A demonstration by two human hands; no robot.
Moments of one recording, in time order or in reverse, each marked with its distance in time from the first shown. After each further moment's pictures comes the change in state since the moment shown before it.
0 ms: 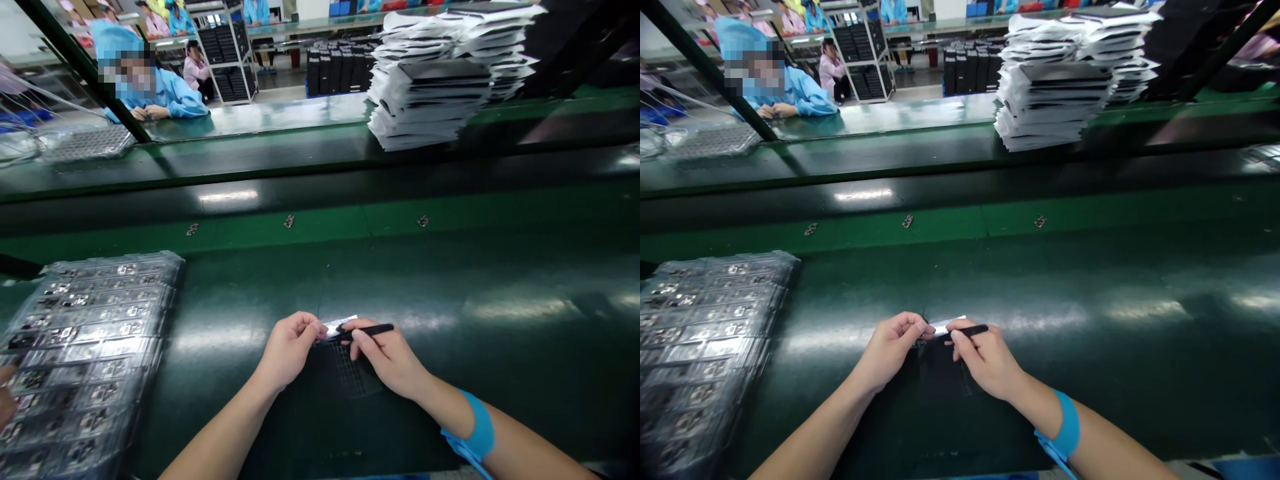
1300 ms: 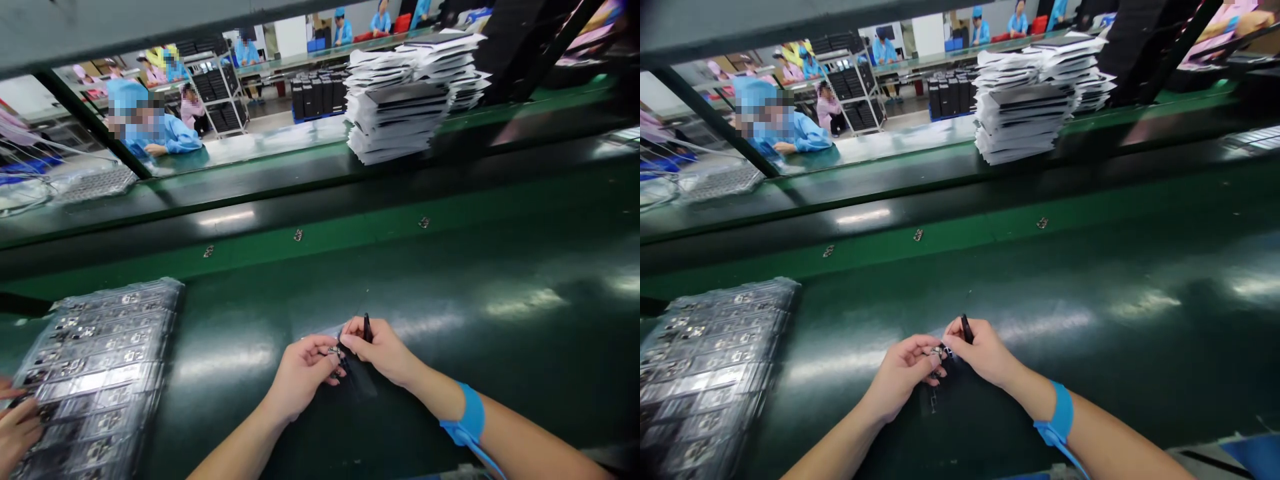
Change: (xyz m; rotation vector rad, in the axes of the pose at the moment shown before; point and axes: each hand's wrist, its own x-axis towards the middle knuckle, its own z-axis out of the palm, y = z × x) left_hand -0.015 0.001 0.028 -0.281 -0.162 -0.081; right_hand 0.012 0.003 -0.006 0.386 0.003 0.117
